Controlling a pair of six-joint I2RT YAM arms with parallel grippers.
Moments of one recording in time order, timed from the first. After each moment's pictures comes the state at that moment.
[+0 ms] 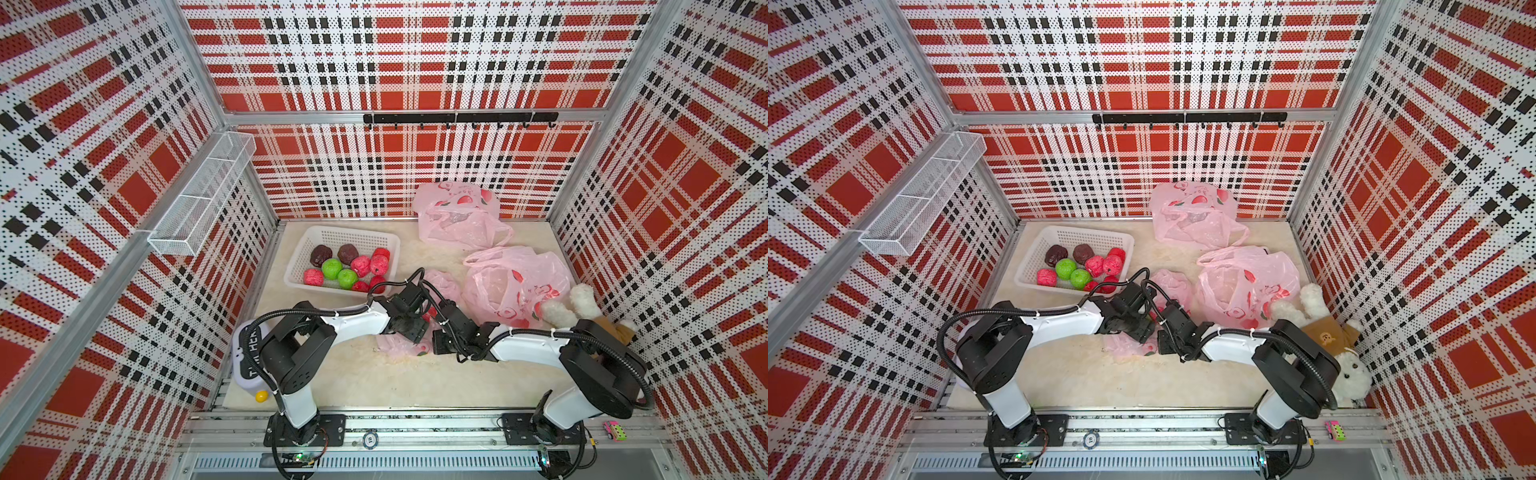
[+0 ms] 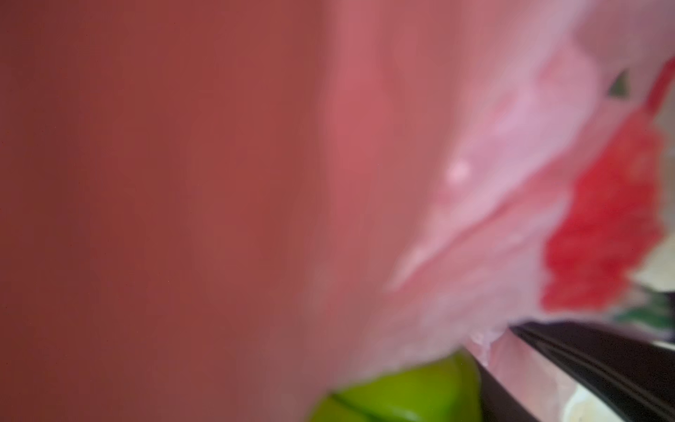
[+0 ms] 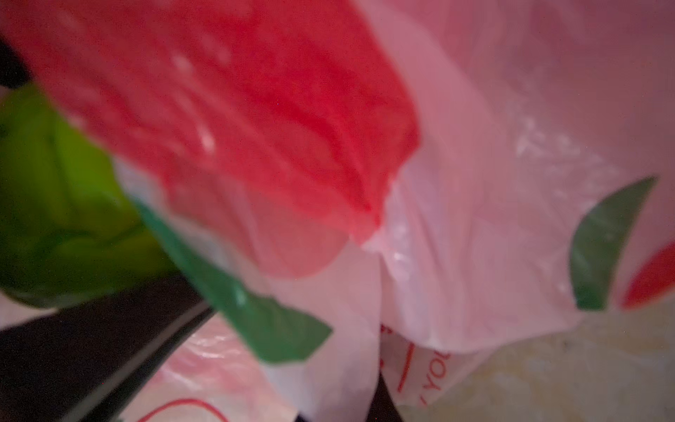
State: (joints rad) left arm -0.81 1.75 1.02 -0.35 -0.02 -0.18; right arm 0.86 1.56 0.68 -0.12 0.06 0.69
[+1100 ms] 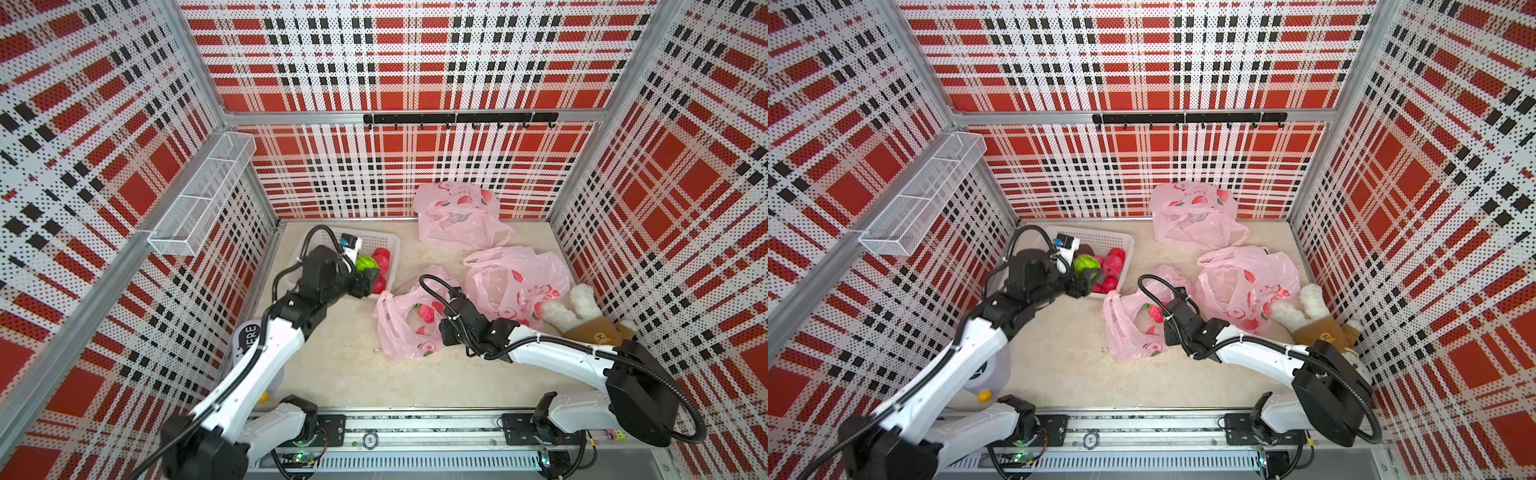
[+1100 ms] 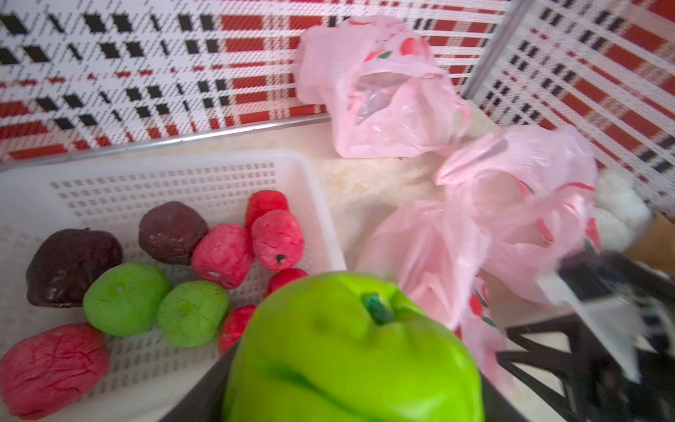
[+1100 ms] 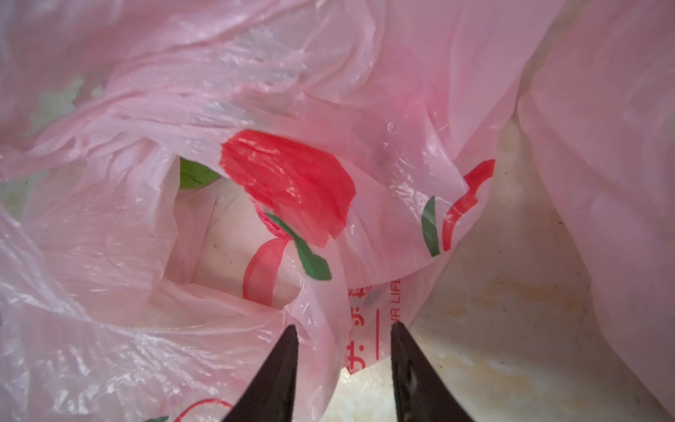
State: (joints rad) left arm -0.31 1.16 0.99 -0.33 0.19 -0.11; right arm 0.86 1.35 0.73 -0.31 0.26 0.61
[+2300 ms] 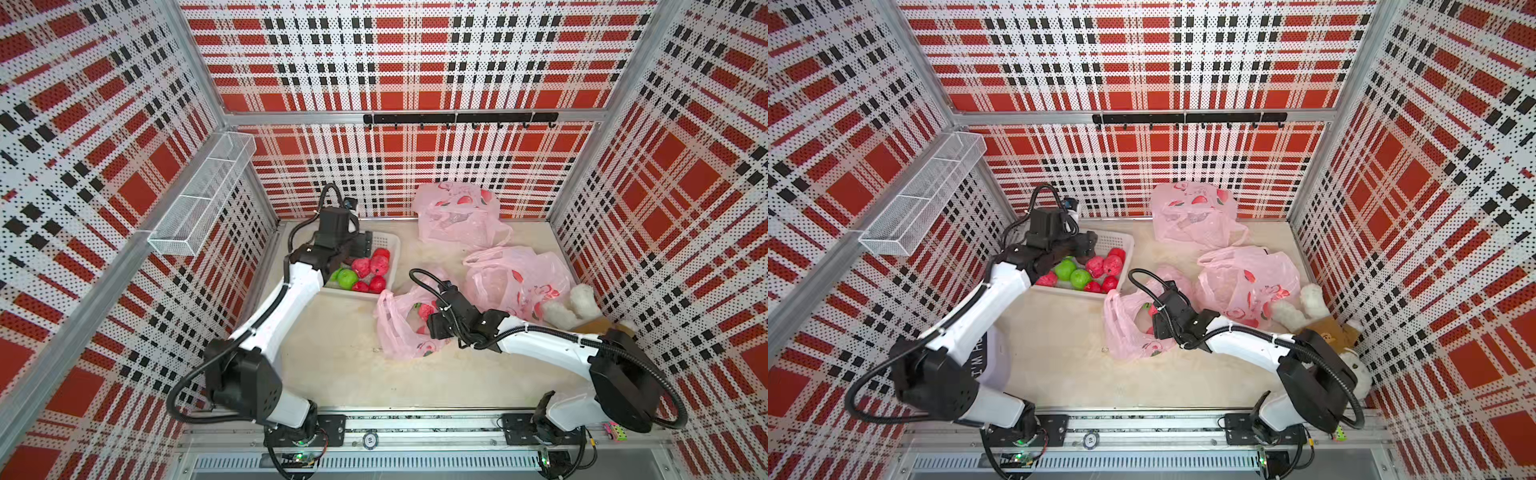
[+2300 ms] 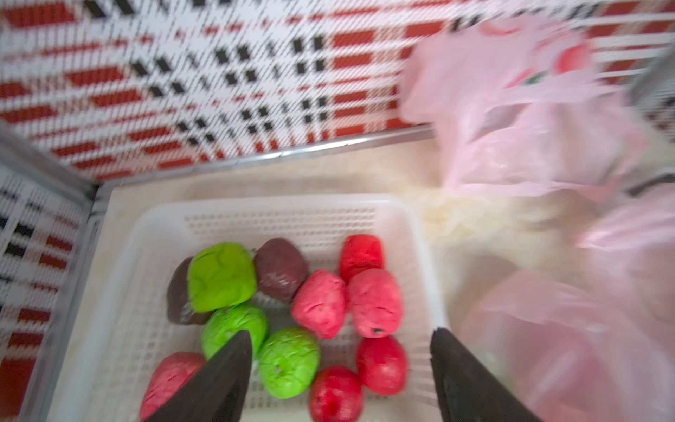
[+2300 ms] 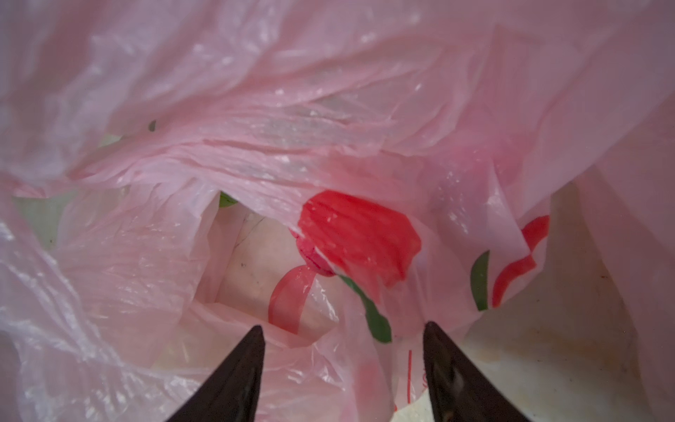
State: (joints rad) left arm -0.37 1.43 1.36 -0.46 -0.08 -0.03; right arm 0.84 1.47 0.83 -0.29 0.20 0.55
